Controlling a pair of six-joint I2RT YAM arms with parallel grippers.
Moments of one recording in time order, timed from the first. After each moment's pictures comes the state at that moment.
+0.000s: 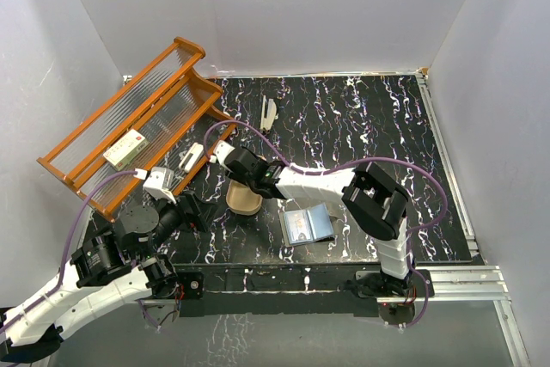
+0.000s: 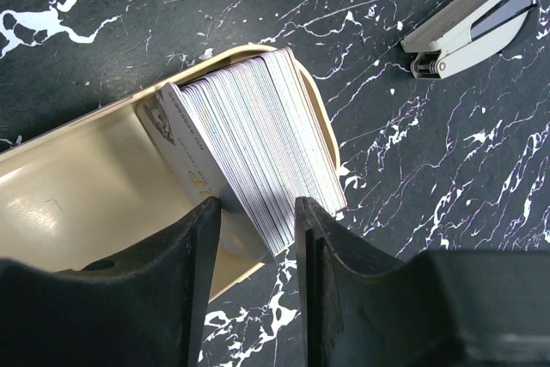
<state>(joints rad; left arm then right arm) -1.01 0.30 0.67 -0.72 -0.46 -0.59 1.02 1.96 1.37 -0.19 0.44 -0.28</state>
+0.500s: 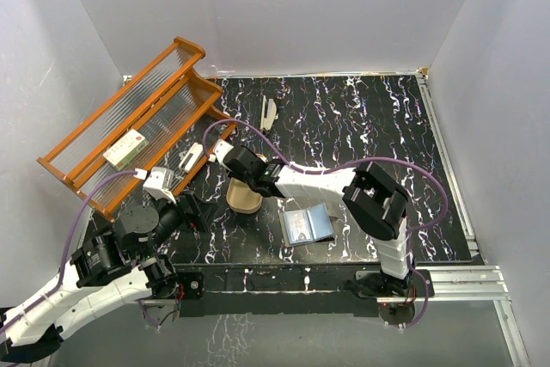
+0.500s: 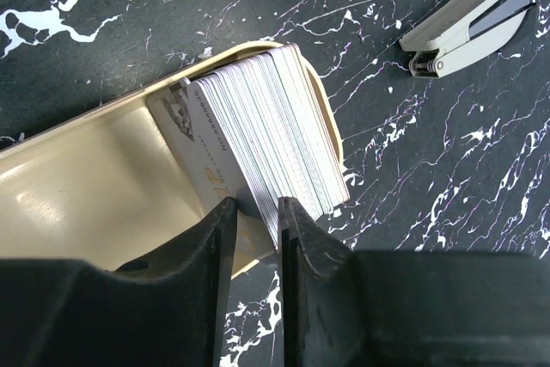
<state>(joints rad) -1.01 0.30 0.67 -0.72 -0.46 -0.59 1.01 1.96 1.40 -0.23 0.43 -0.28</state>
